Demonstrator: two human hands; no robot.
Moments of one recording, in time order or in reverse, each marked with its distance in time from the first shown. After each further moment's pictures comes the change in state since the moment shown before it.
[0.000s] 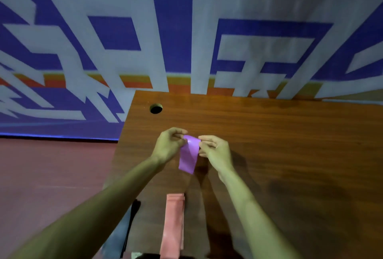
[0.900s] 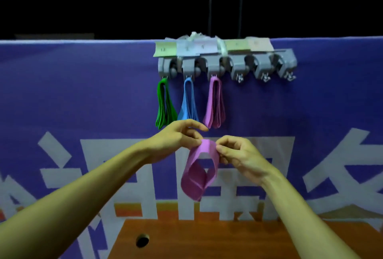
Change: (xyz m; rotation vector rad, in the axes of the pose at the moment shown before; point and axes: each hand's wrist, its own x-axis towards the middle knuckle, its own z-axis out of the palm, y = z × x) left_hand -0.060 0.375 -0.041 0.060 -0.405 0.658; right_hand -0.045 -0.324 -0.142 0.015 -0.425 -0.734
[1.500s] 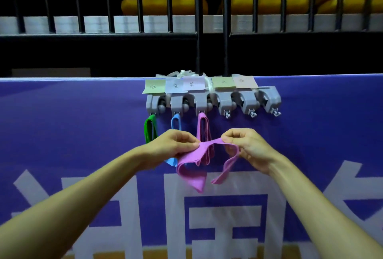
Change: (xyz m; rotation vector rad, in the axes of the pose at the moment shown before) left_hand 0.055 0.046 -0.014 0.125 -0.007 0.024; right_hand 0.051 -0.081 -0.059 -0.171 0.098 -0.026
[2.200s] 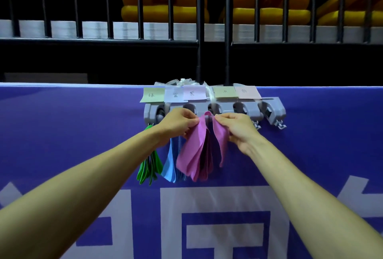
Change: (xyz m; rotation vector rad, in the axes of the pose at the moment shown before) left_hand 0.078 0.032 -0.030 0.238 0.349 0.079; right_hand 0.084 -0.025 0.005 0.094 0.342 0.045
